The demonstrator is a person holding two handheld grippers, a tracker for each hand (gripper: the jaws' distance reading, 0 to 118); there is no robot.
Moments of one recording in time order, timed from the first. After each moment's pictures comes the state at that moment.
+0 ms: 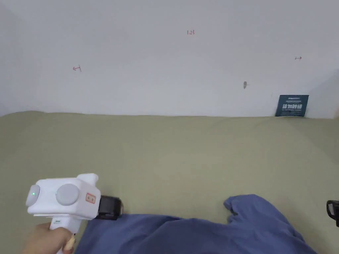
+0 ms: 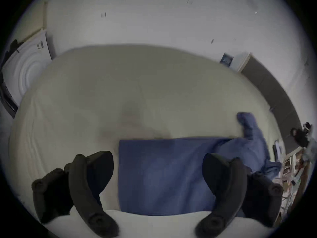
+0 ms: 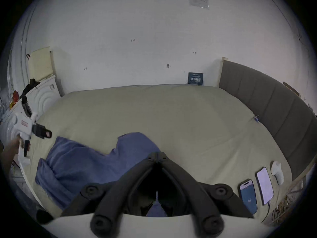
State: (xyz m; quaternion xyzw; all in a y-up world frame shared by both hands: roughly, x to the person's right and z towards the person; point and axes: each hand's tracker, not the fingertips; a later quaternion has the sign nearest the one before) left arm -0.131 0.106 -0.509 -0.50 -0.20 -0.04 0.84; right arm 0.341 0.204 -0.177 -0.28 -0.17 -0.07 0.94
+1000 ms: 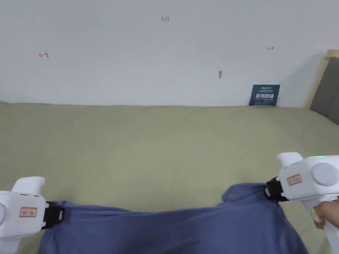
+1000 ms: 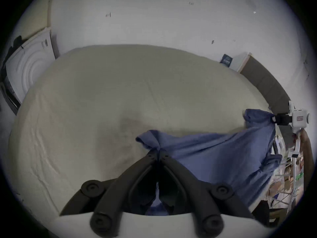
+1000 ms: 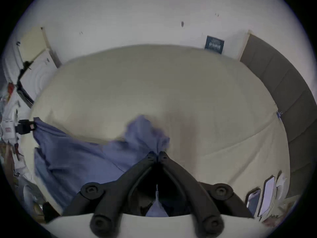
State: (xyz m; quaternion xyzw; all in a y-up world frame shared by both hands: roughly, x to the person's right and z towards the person) left arm -0.168 0.163 -0.428 -0.43 -0.24 -0.02 0.87; right arm 0.372 0.191 -0.262 -0.43 -0.10 -0.07 0.89
